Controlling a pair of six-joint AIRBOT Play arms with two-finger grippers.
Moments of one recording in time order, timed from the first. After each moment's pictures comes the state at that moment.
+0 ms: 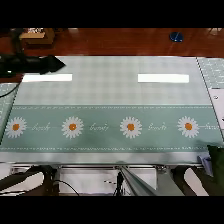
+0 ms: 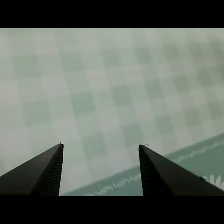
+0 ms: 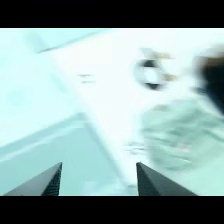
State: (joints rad) left arm 0.03 -1.30 1.24 0.88 -1.00 -1.14; right arm -0.40 -0.90 1.08 -1.80 1.08 1.58
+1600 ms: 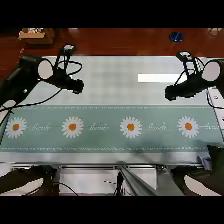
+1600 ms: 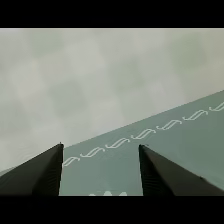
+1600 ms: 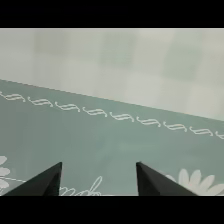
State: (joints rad) left arm -0.35 -1.32 1.25 1.55 -1.07 -1.54; right arm 0.13 -1.18 1.16 -1.56 1.25 1.56
